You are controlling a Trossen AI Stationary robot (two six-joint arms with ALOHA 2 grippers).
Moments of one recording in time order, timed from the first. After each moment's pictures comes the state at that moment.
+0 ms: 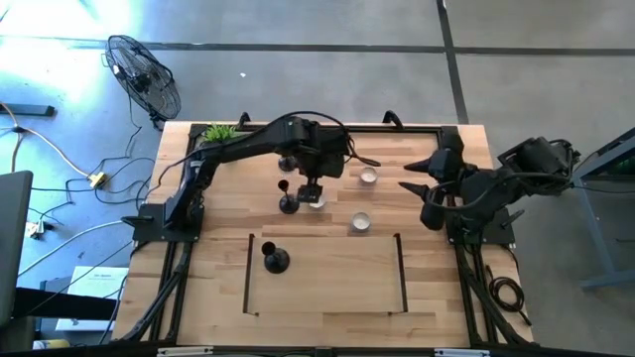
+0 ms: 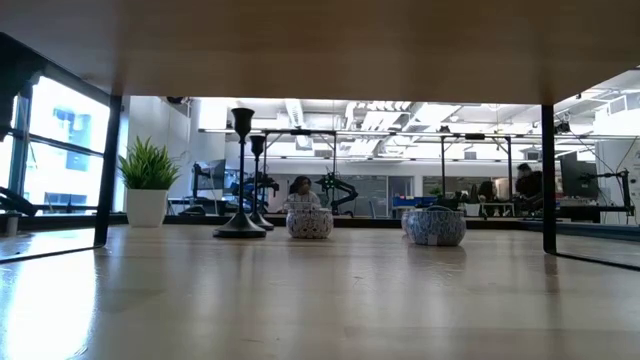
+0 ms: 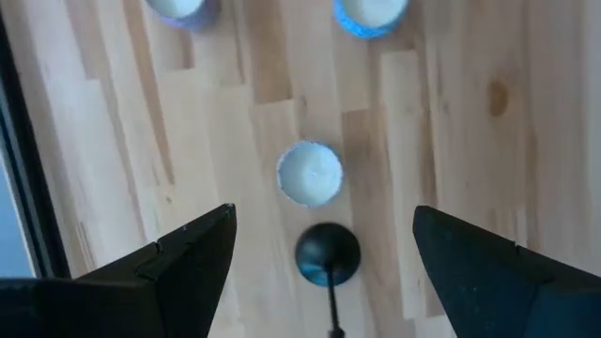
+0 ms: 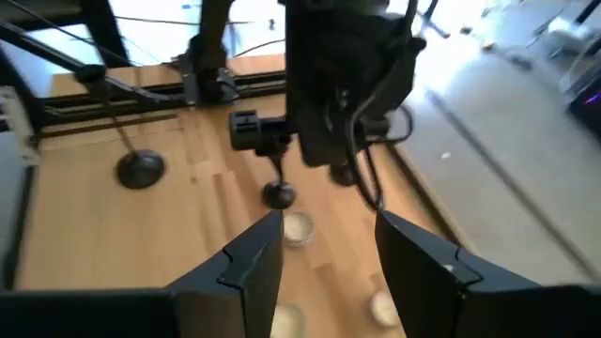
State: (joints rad) left arm 0.18 2.09 2.33 -1.49 0.01 0.31; right arm 0.49 1.37 2.01 -1.41 0.75 0.46
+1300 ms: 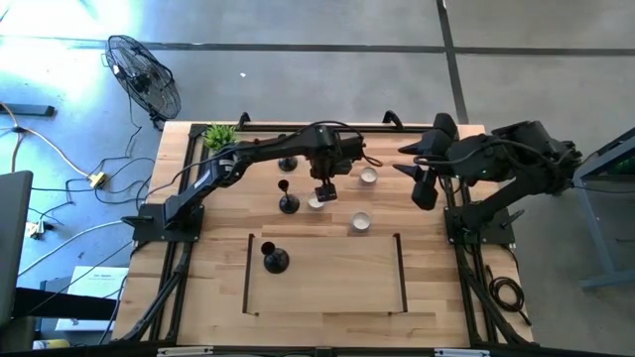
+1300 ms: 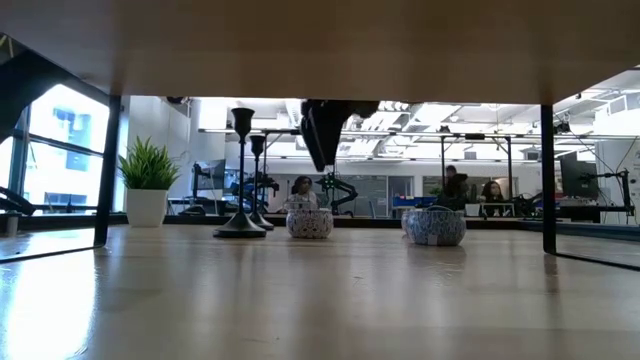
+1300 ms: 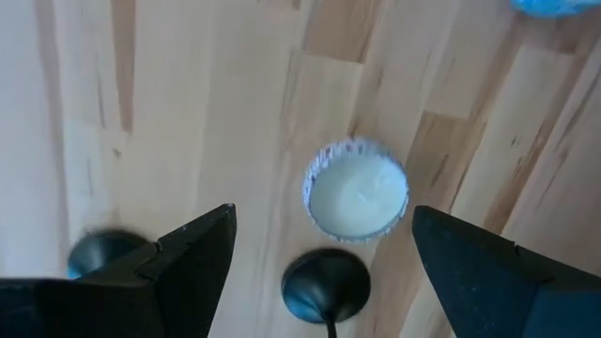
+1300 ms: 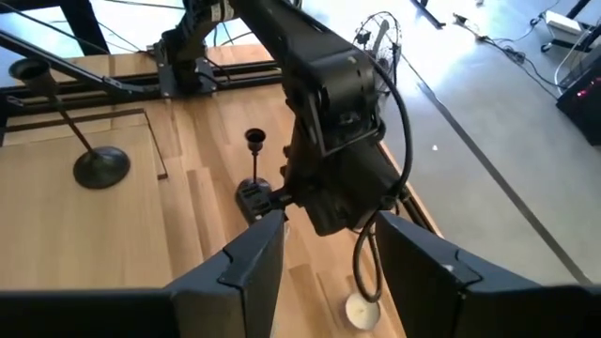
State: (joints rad) left arm 0.25 2.33 2.33 -1.47 0.00 0.04; right arm 0.27 1.36 2.01 -1.35 0.57 0.29
